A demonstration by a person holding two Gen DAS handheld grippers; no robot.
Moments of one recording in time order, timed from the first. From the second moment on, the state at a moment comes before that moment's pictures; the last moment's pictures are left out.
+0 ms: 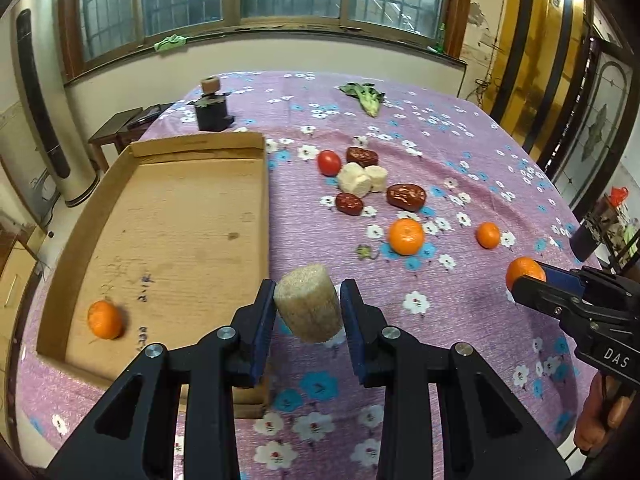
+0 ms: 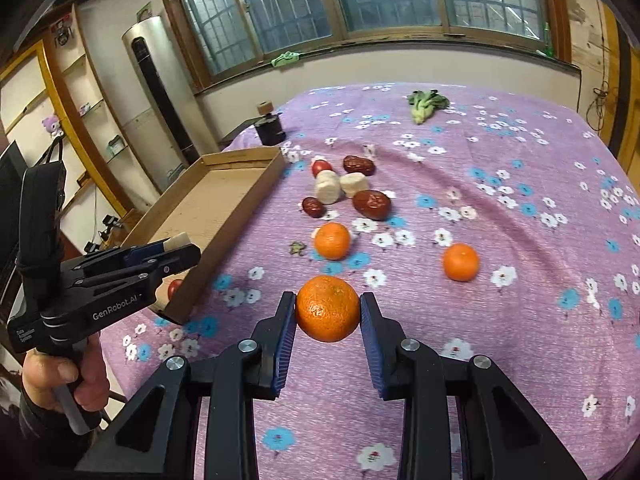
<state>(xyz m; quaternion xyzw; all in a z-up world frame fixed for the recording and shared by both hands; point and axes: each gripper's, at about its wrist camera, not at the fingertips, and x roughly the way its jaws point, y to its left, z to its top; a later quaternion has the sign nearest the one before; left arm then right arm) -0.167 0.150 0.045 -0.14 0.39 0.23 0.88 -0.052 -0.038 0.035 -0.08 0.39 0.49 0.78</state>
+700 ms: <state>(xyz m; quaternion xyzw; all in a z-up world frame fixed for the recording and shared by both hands) -0.188 0.172 0.037 -0.16 0.39 0.25 0.87 -0.080 -0.002 0.038 -0.11 0.39 0.52 0.75</state>
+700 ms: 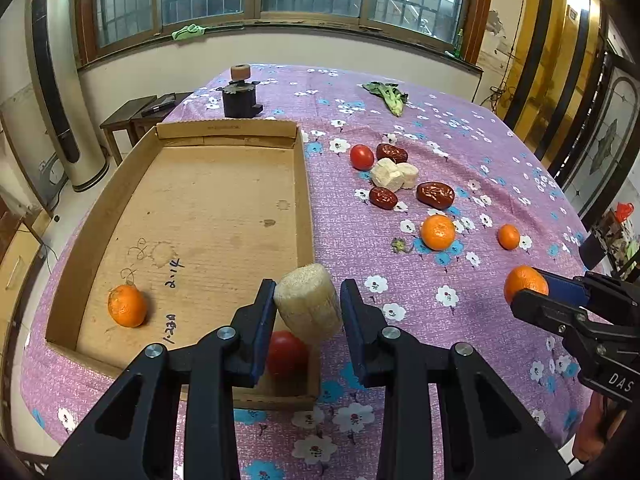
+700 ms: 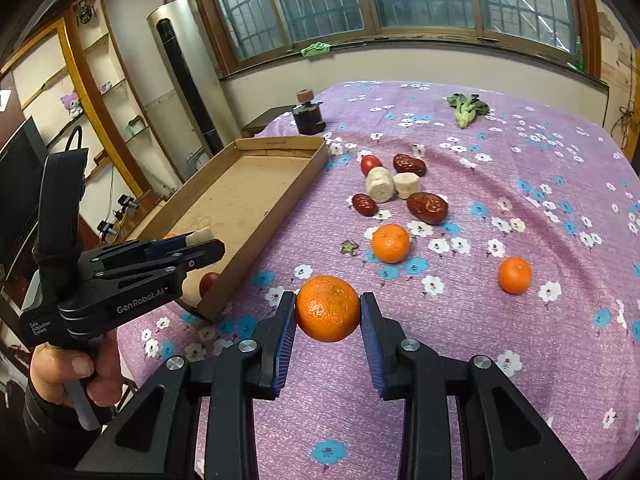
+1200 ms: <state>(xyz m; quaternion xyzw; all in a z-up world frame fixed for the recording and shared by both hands) -0.215 0.228 0.038 -0.19 0.38 0.29 0.86 -0.099 0.049 0.038 -0.12 0.39 0.57 0.72</state>
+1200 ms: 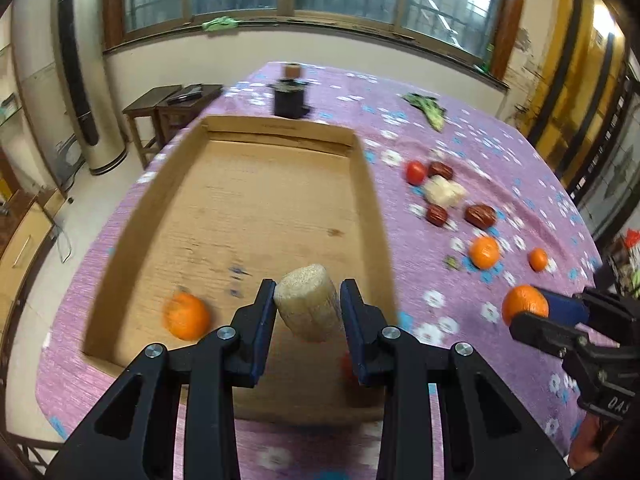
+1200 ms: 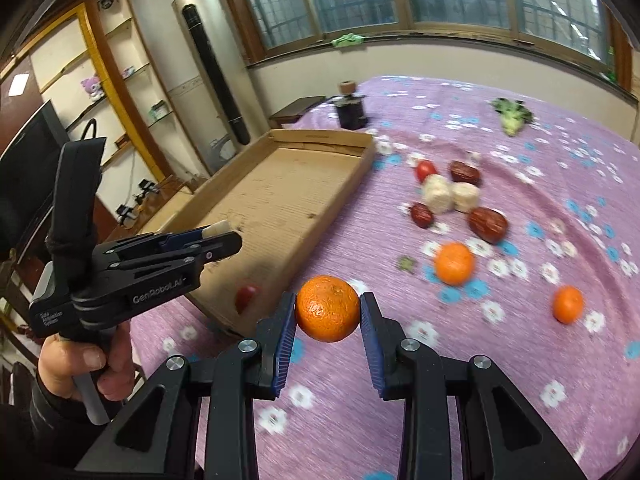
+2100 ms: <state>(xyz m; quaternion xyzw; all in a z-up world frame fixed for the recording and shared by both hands) -0.218 0.302 -0.001 -0.22 0.43 0.34 0.81 -0.160 0.190 -0.016 -0.24 0.39 0.61 0.65</state>
